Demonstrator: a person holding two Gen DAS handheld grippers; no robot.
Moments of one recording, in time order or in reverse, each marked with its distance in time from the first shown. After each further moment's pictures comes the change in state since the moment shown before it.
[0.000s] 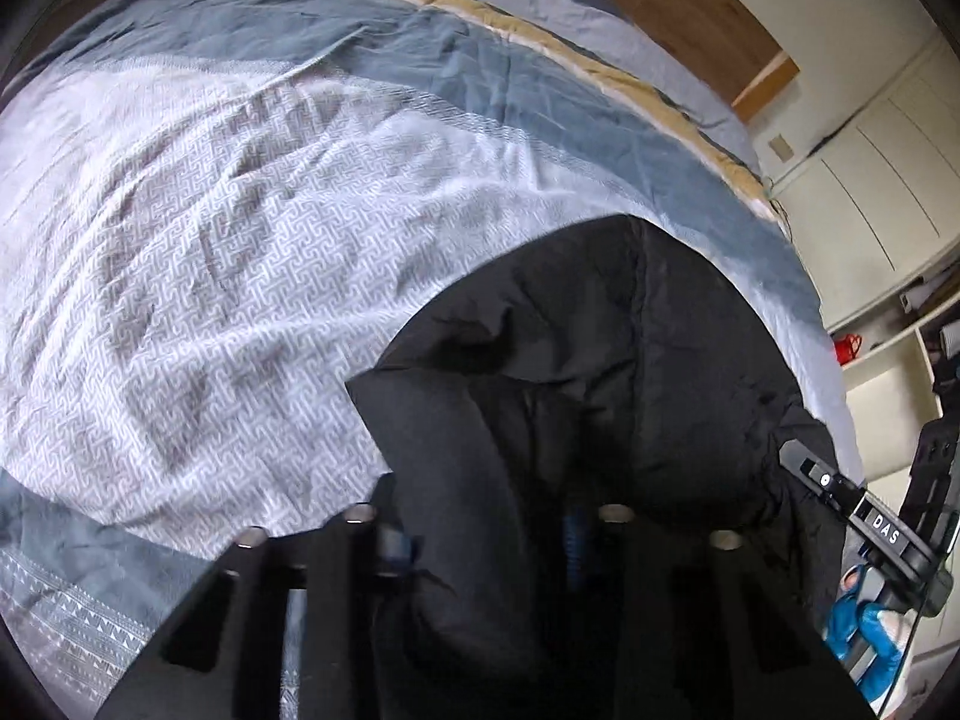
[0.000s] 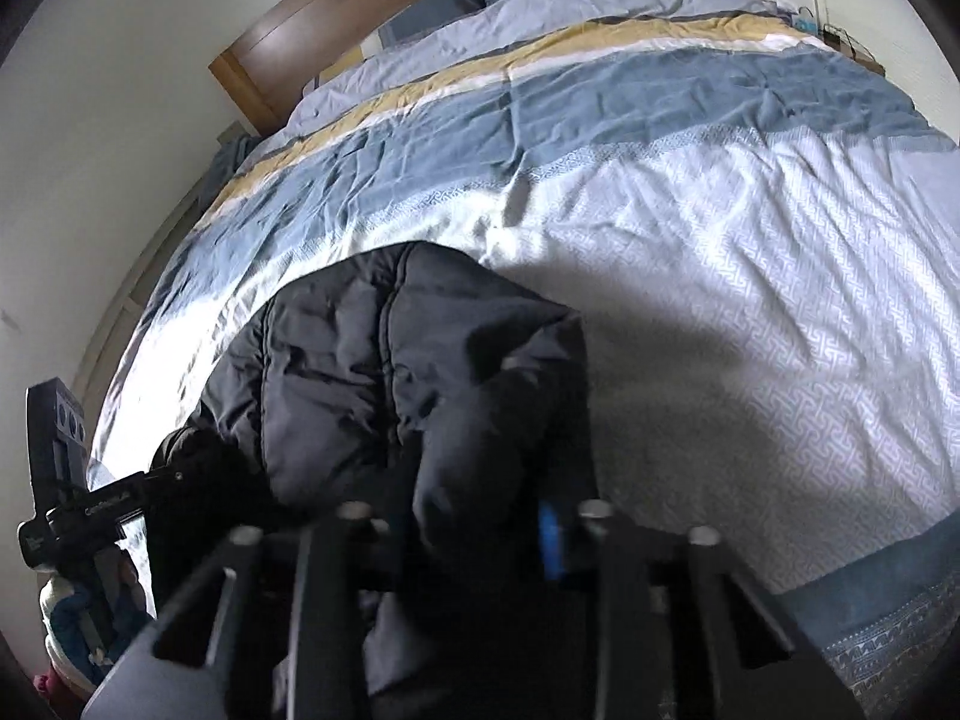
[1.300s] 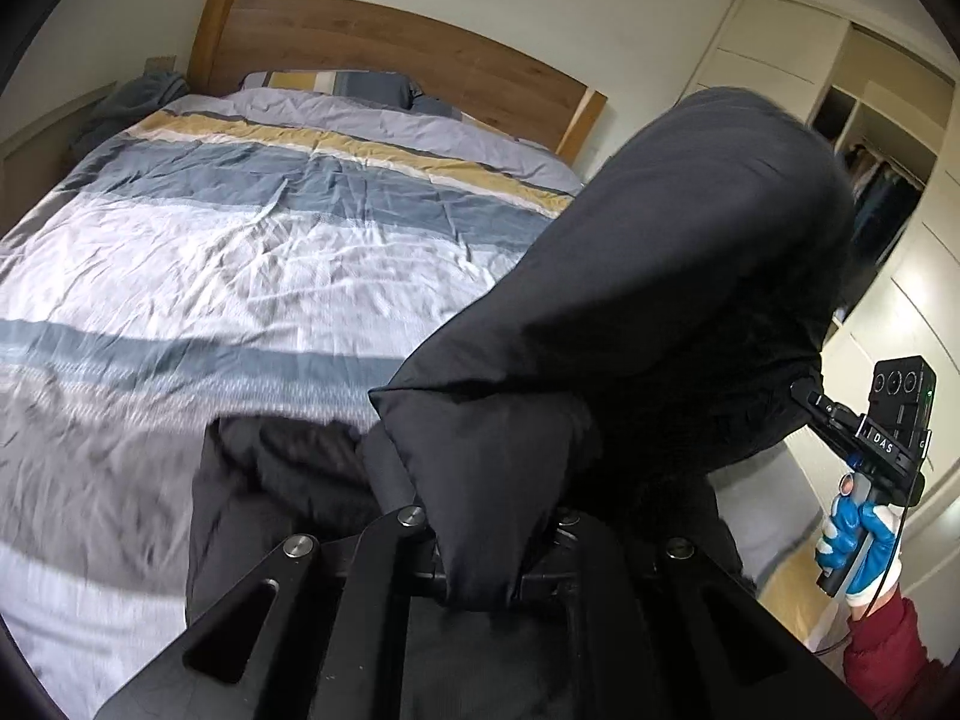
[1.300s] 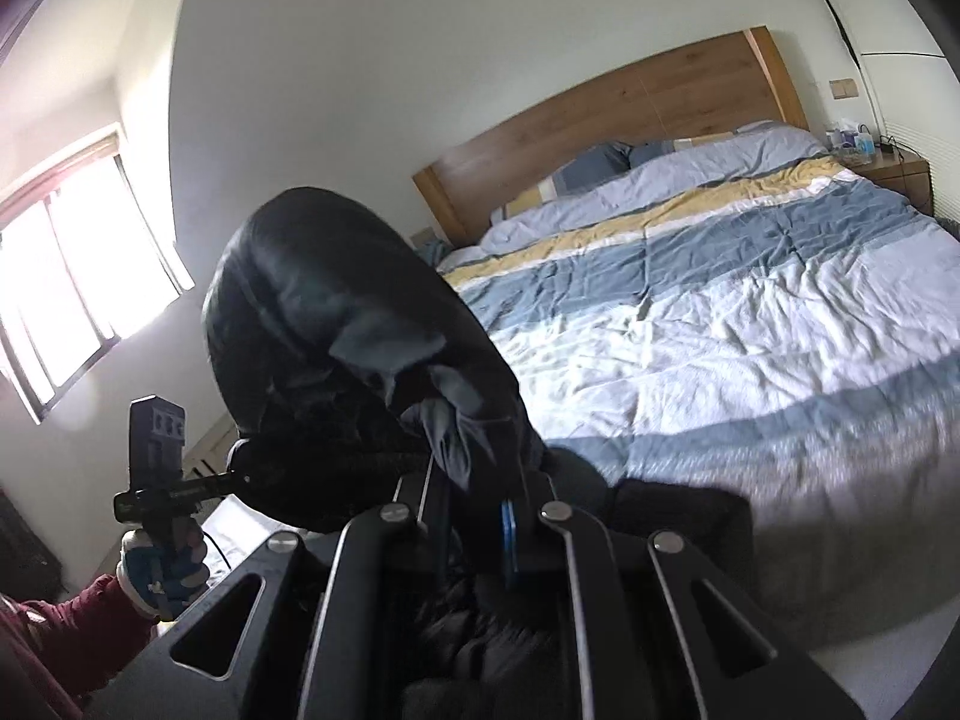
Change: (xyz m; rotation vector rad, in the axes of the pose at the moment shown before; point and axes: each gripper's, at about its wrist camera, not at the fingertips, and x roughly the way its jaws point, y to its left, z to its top) left arm -0.281 -0.044 -0.223 0.269 -0.243 -0.164; right arm -0.322 0.012 -0.192 -0.154 -0.349 0.364
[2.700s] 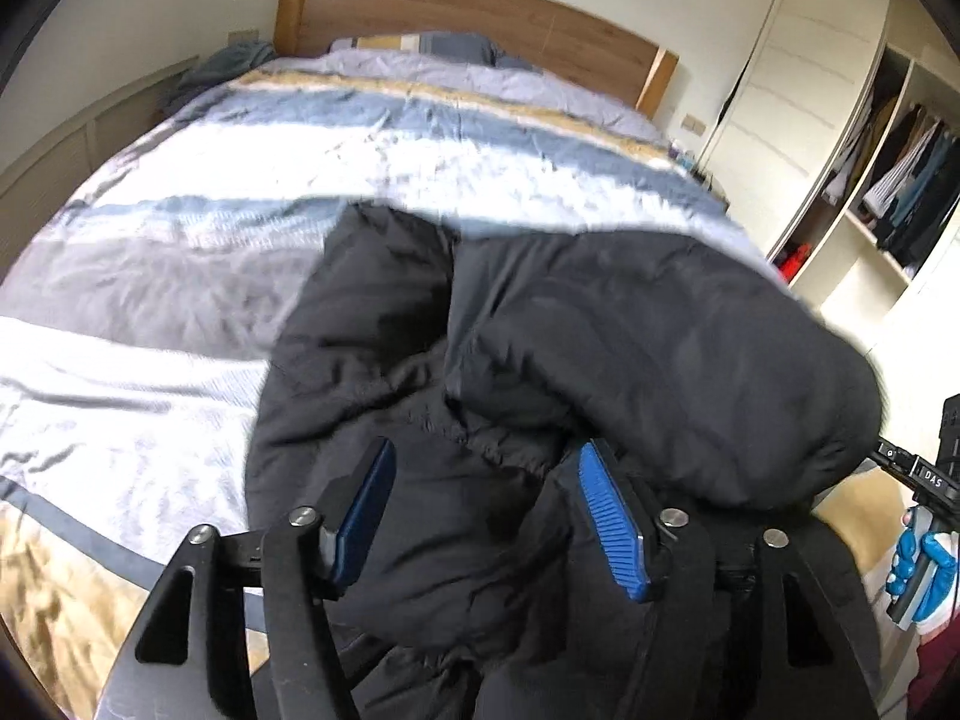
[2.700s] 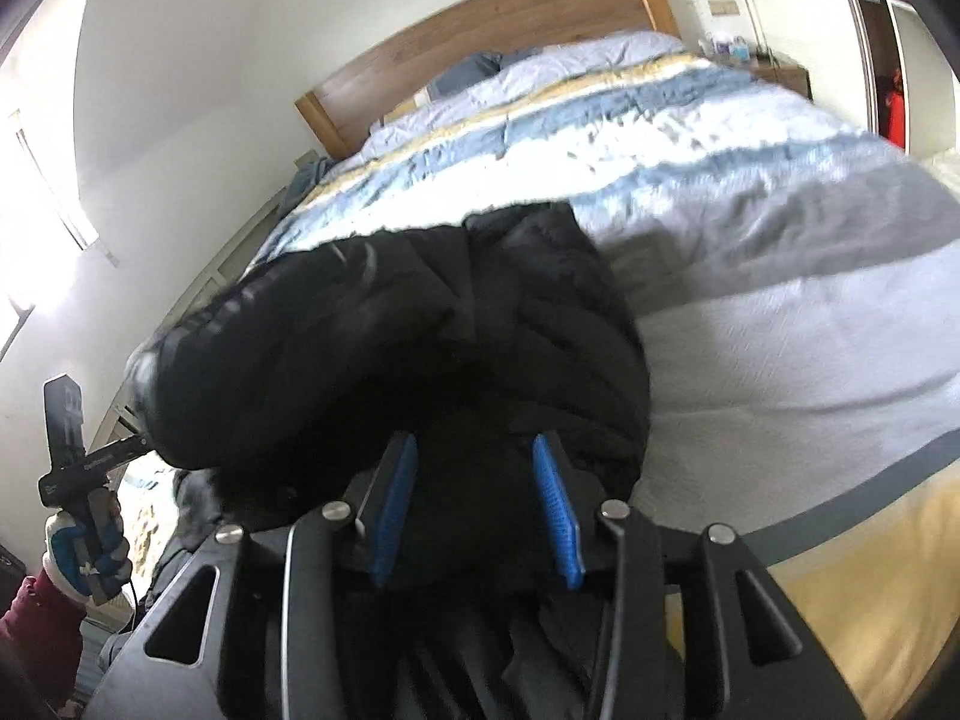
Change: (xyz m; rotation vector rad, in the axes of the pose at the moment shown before) left arm -0.050 -0.003 -0.128 -0.046 0.072 0.227; right arm -0.104 -0.001 -0.140 0.115 0.177 -0.281
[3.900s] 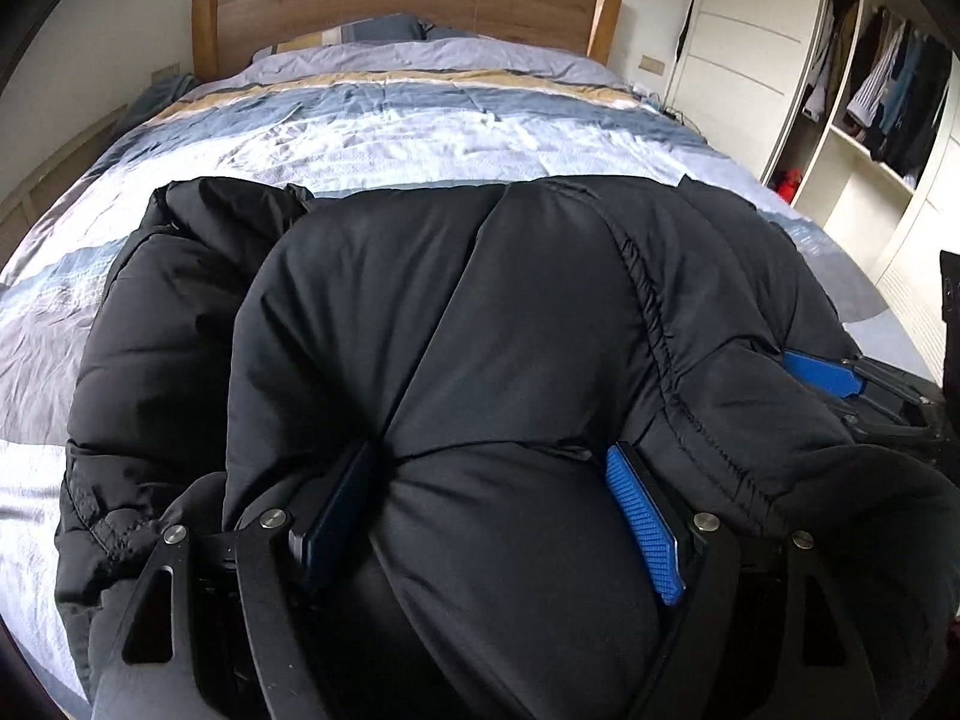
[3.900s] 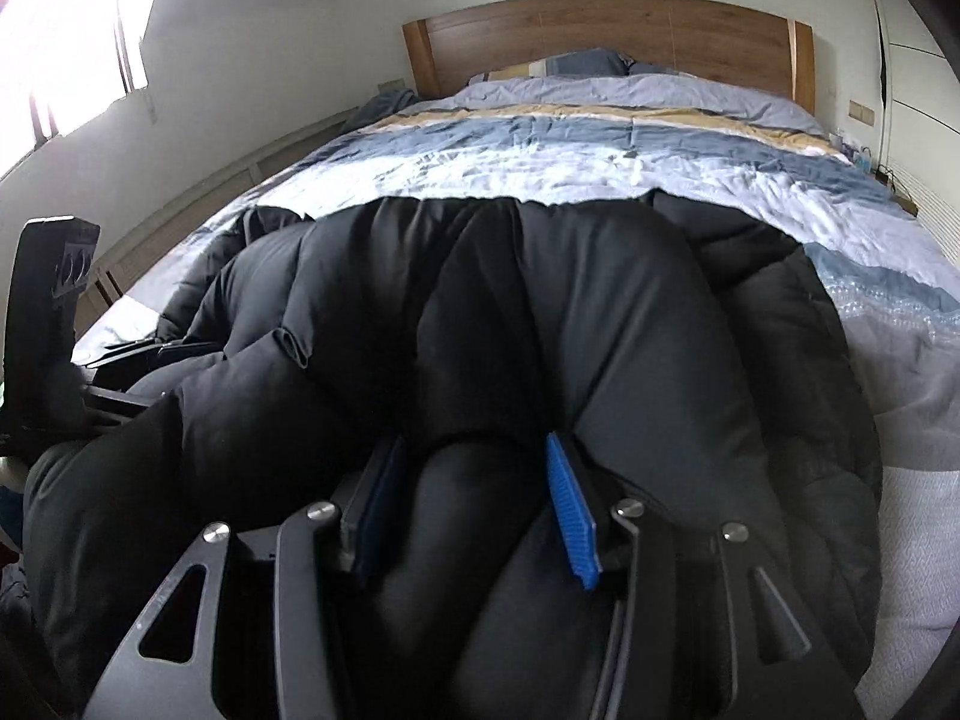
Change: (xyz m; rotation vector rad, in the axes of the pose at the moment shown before) left arm 0.141 -0.057 -0.004 0.195 0.060 0.020; right arm 0.169 0.082 0.000 -0.340 0.087 -0.012
